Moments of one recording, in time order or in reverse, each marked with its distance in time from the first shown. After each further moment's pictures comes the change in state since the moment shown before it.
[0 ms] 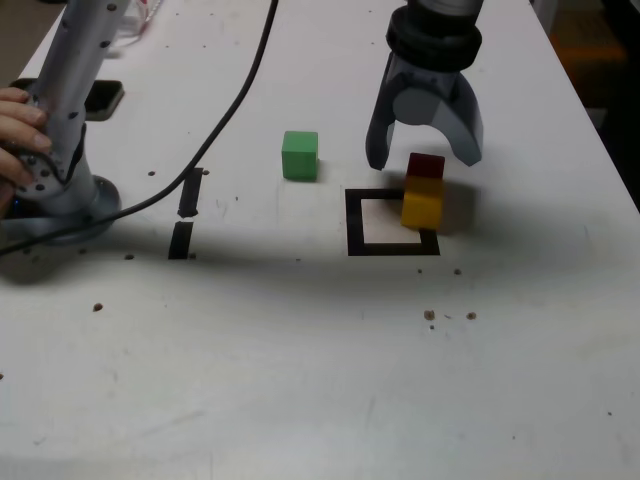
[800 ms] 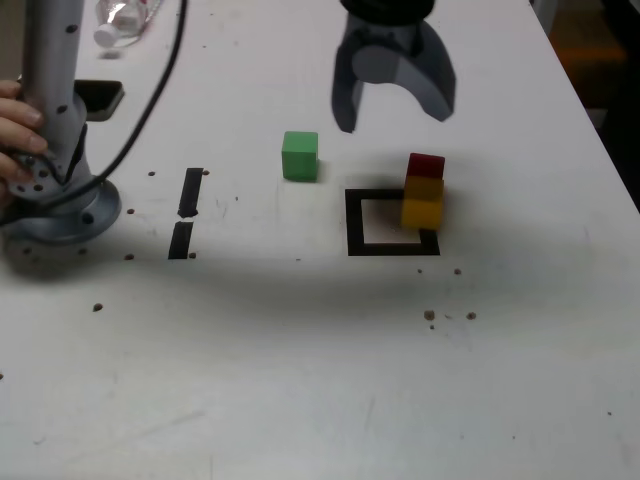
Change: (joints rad) arm -0.023 -0.200 0.124 -0.018 0.084 -0.045
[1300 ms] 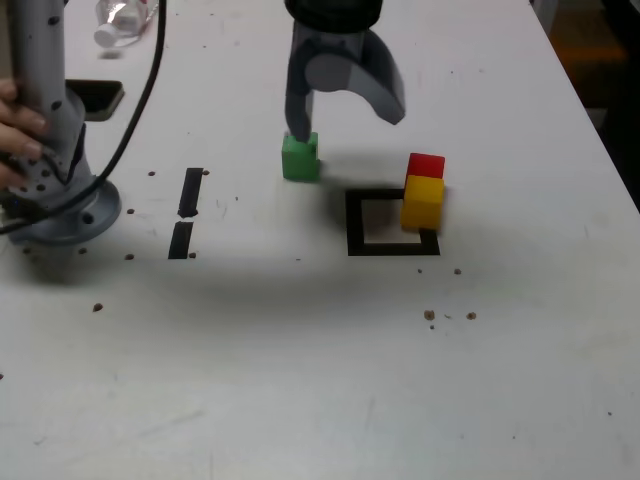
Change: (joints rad) arm 0.028 -0.134 0.226 -0.078 -0.021 -0.115
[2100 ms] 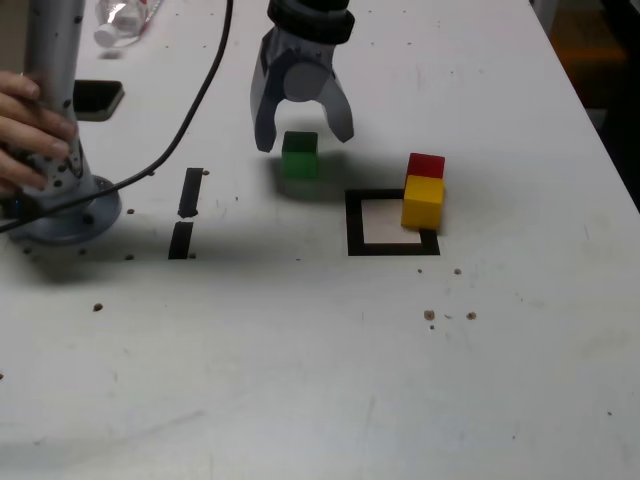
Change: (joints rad) arm 0.242 0.112 0.069 0.051 -0.114 0.055
